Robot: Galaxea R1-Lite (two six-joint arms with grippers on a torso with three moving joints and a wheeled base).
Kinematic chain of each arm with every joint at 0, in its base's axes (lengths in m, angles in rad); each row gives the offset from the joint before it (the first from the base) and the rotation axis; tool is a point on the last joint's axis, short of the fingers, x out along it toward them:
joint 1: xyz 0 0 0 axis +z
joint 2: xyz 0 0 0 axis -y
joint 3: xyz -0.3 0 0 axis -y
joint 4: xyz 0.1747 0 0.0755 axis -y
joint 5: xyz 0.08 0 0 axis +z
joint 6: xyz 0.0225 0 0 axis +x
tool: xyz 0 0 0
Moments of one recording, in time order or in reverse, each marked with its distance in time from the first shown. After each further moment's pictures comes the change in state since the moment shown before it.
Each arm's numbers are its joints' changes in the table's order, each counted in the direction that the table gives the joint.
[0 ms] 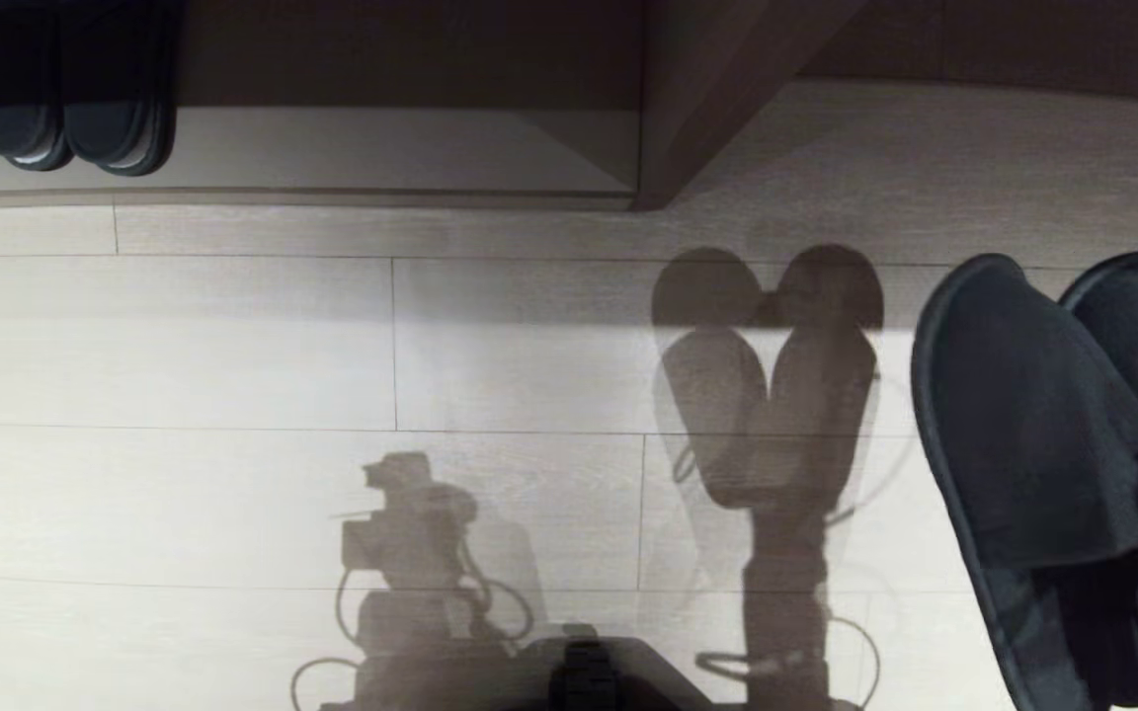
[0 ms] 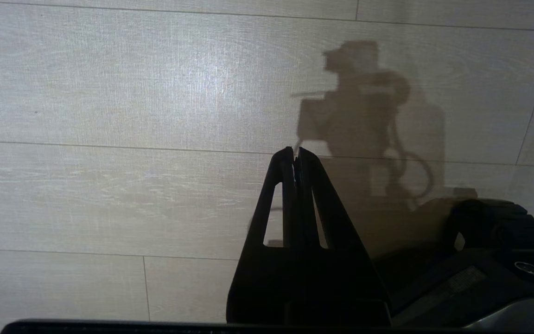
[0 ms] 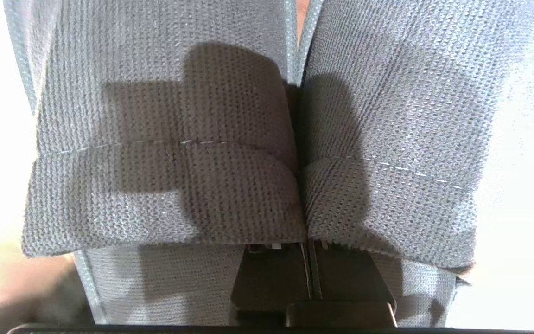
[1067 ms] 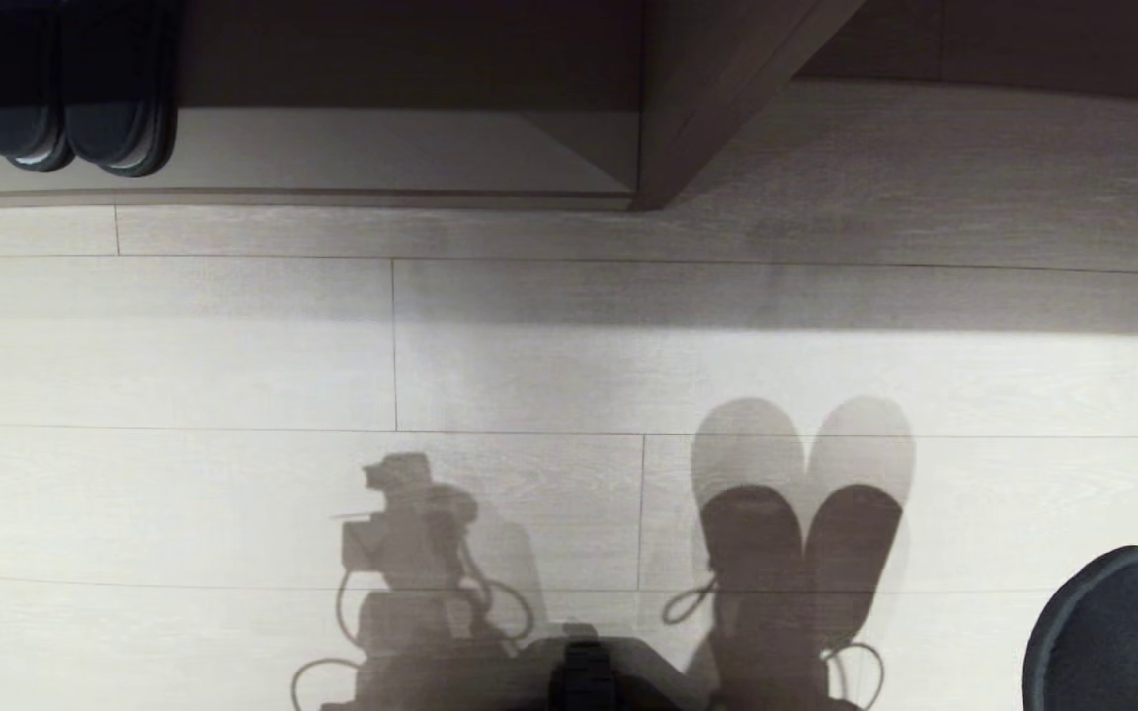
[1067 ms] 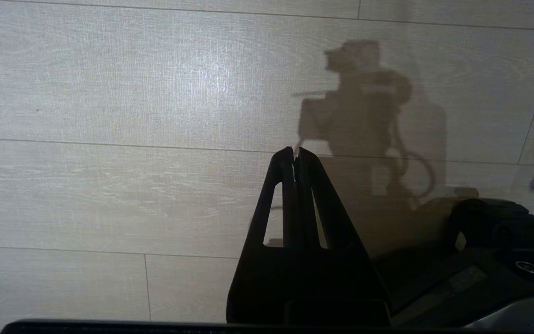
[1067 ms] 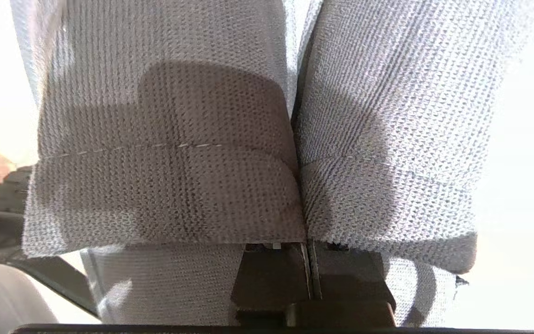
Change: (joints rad) left arm 0.000 0.000 0.000 -0.004 0.004 -0.002; right arm -0.225 0.805 -0.260 -0.571 0.086 0.014
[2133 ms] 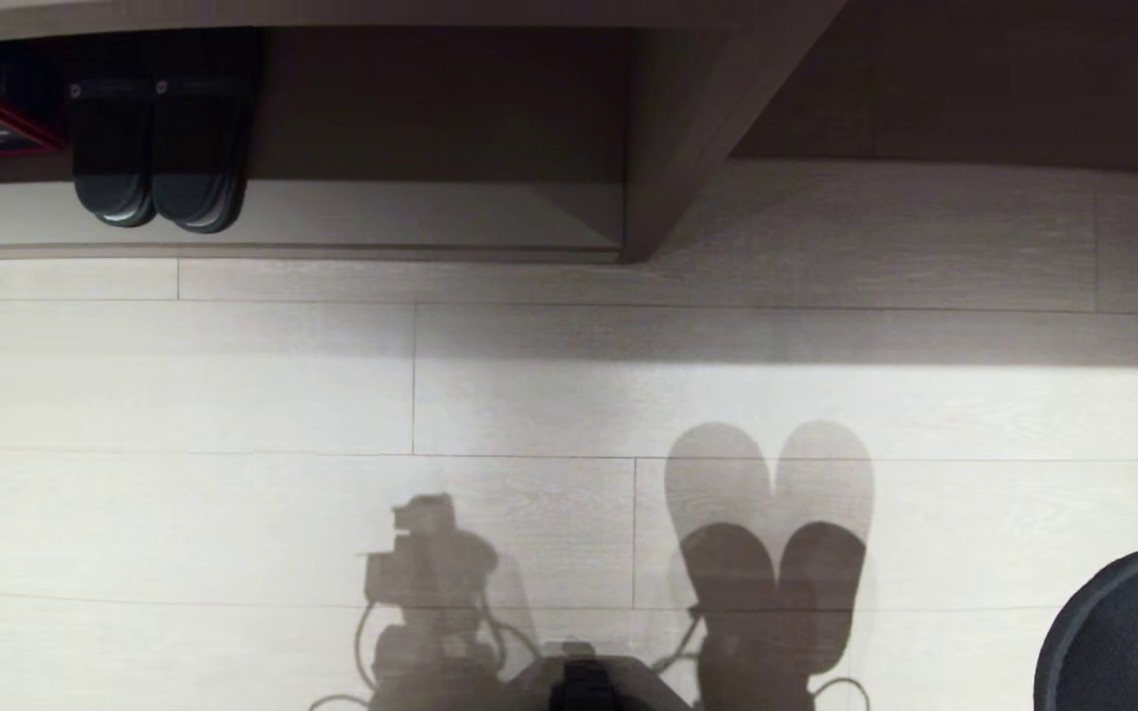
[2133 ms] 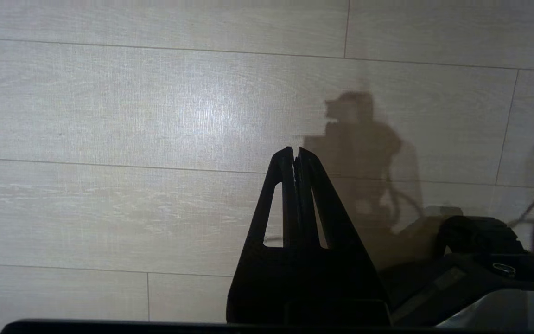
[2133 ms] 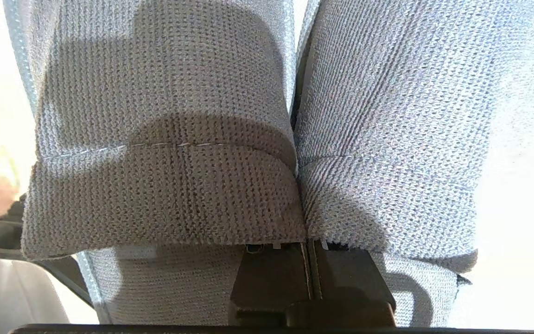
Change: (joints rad) left arm 0.000 0.000 0.000 0.001 0.001 -0.003; right arm -0.001 0.028 -0.006 -0.002 0.000 -0.008
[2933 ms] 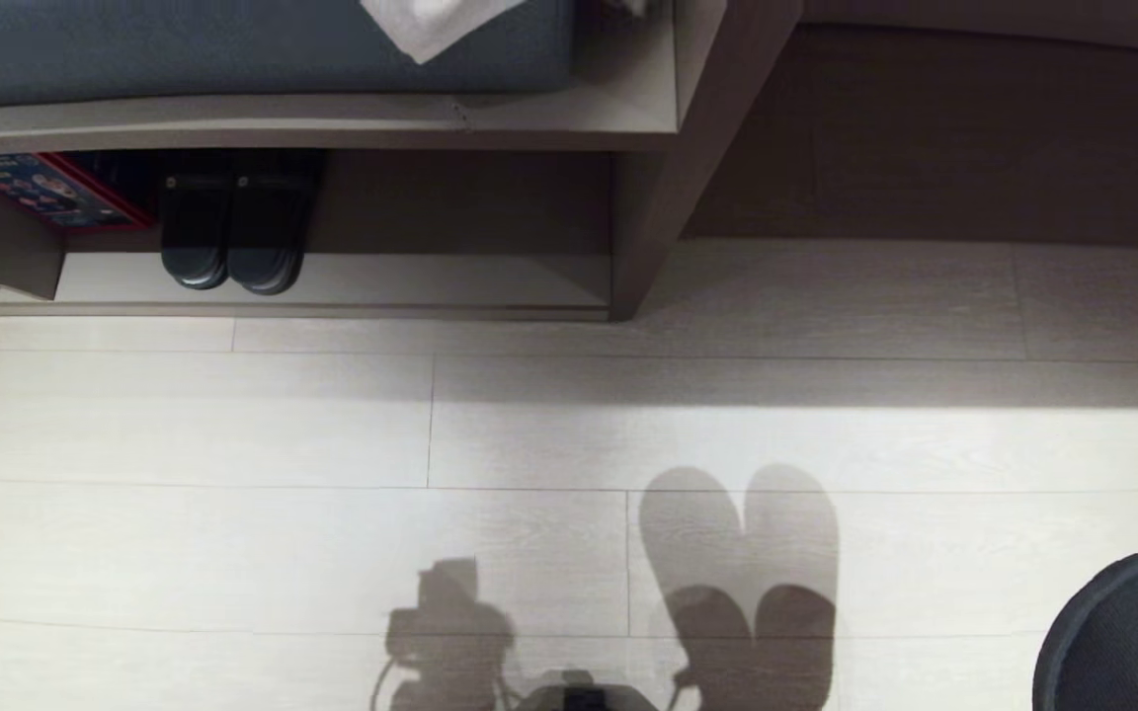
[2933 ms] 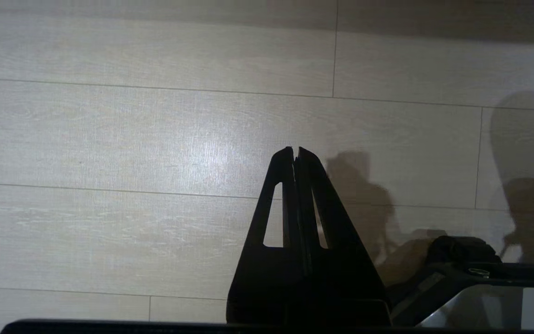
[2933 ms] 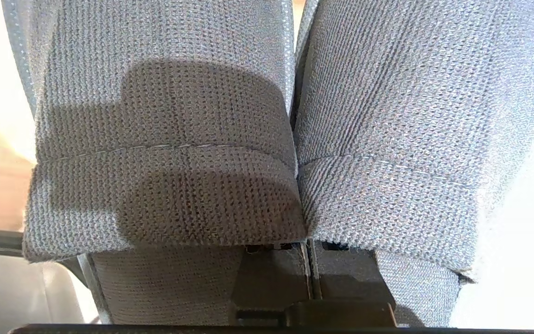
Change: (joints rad) left arm 0.000 0.000 0.000 0.000 0.000 -0.001; right arm 0.000 0.000 0.000 0.001 0.000 0.000
